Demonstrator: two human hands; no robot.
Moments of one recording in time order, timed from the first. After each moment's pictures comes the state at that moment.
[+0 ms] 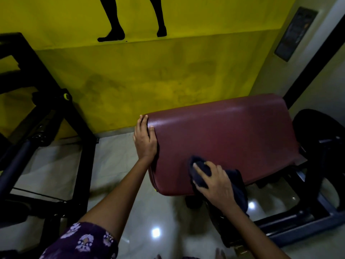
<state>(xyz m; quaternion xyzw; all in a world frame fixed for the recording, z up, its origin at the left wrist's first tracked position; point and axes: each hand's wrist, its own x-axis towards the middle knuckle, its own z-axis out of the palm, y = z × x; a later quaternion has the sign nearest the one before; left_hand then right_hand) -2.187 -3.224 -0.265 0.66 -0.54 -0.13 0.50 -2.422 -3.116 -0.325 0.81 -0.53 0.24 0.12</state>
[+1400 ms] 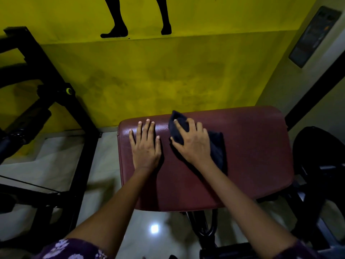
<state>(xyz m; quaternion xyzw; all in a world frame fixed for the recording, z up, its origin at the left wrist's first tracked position) -2.268 -3.226 -0.260 0.72 -0.62 0.11 0.29 -2.425 -3.265 -0.240 0.79 -0.53 0.25 0.18</state>
